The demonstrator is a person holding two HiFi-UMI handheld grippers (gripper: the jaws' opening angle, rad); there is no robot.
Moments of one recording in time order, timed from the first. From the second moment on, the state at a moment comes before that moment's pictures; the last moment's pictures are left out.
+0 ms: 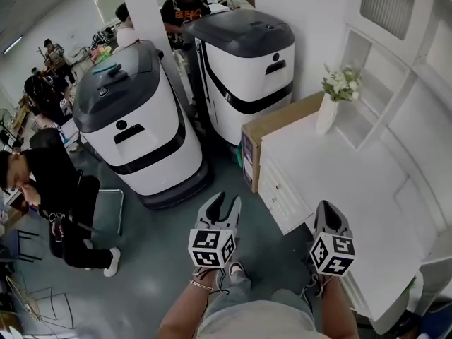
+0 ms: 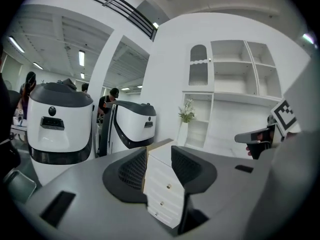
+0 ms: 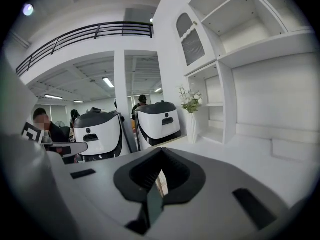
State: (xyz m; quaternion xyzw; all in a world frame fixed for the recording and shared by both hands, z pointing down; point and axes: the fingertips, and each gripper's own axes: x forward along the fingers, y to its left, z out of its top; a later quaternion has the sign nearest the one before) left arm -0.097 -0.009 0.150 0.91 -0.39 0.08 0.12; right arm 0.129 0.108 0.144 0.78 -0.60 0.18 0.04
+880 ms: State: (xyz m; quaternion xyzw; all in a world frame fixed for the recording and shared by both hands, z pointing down) left arm -0.072 -0.077 0.317 0.92 -0.32 0.18 0.16; right arm 0.091 0.016 0.283 0.75 -0.61 0.25 0.07
